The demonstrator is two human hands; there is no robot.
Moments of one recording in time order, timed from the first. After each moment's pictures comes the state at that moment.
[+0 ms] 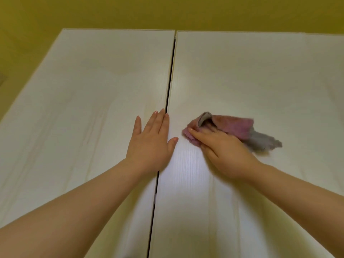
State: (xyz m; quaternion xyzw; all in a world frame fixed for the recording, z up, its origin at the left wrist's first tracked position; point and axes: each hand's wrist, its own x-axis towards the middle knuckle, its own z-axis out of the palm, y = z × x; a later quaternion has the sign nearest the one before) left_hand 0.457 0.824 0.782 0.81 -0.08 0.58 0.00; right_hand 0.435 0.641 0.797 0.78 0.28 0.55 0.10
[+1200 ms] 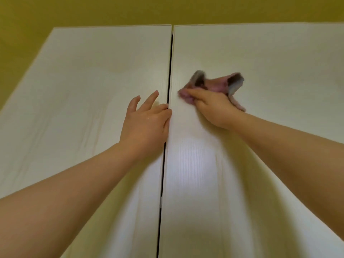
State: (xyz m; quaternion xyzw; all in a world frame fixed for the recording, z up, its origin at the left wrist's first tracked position) left_hand 0.460 0.846 0.809 0.68 -0.17 0.71 -0.04; right_hand 0.429 0.672 0.867 0.76 0.34 0.54 -0.10
